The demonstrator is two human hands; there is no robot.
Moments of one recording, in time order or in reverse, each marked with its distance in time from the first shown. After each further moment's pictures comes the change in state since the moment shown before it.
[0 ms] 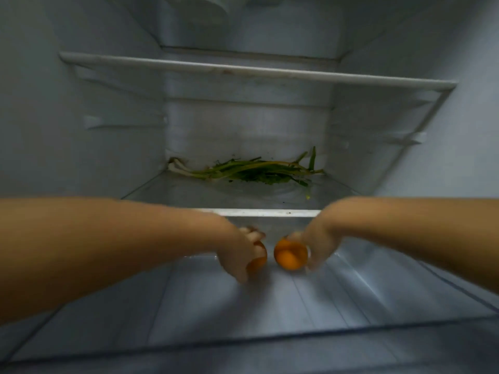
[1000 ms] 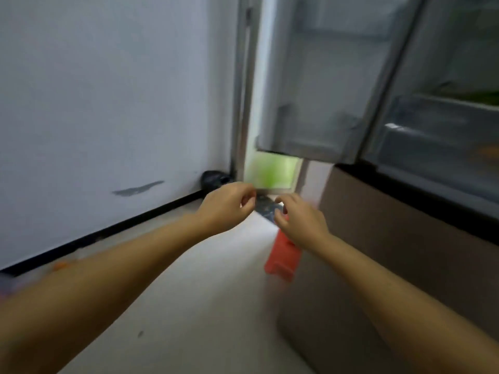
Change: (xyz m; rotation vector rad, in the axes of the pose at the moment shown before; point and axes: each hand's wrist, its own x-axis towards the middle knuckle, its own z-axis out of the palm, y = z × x) left_hand -0.554 0.322 0.335 -0.779 0.795 -1.097; right_hand -0.306 -0.448 0.309 0.423 0.957 -0.941
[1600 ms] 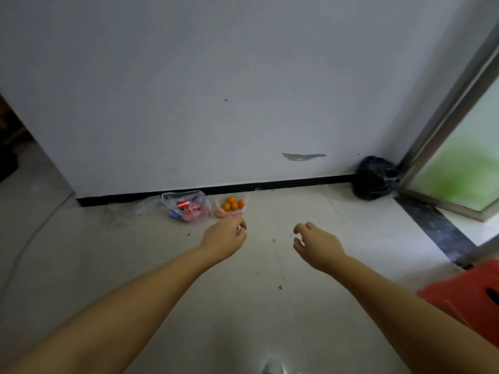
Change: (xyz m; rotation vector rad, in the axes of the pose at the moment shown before) left_hand -0.345 -0.379 -0.170 0.055 -0.015 -0.862; right_hand 0.020 -0.432 0.256 0.025 -0.506 -0.452
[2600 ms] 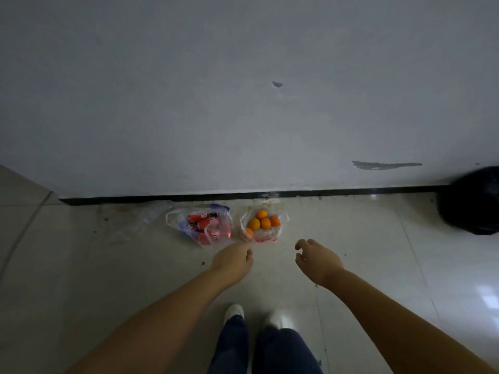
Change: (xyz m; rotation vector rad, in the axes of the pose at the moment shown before) left_hand 0.525 -0.286 0.016 -0.053 -0.414 -0.380; right_hand 0.616 -0.035 0.146 0.097 -0.534 0.006
